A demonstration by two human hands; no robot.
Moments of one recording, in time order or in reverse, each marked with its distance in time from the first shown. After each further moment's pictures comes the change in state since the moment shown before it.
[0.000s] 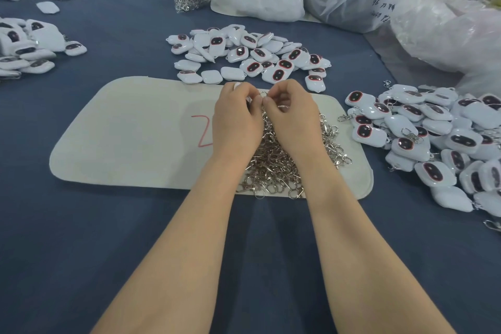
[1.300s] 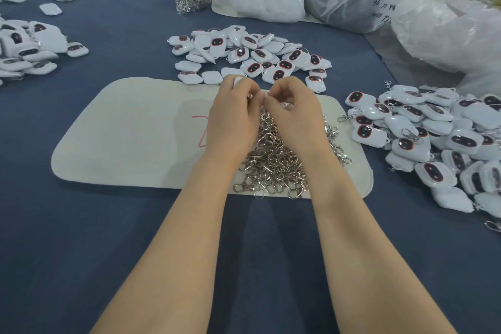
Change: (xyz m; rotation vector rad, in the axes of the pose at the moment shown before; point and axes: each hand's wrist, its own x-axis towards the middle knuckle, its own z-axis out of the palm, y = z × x) left_hand 0.001 -0.001 -0.010 0.029 -0.044 0.151; right_hand 0.002 0.000 -0.007 0.014 -0.042 -0.040
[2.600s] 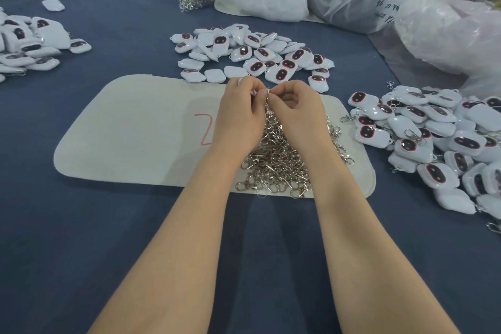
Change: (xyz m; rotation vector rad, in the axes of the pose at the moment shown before) left_hand 0.003 0.000 0.004 -0.094 -0.046 -0.070; right_hand 0.002 -0.002 0.001 0.076 0.002 0.126
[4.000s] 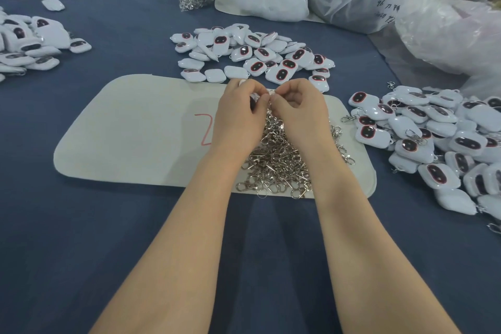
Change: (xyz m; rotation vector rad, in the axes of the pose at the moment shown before) left_hand -0.001 -0.003 0.002 -0.001 0.011 -0.023; right_hand -0.001 -0.001 -0.001 0.041 0.022 0.033
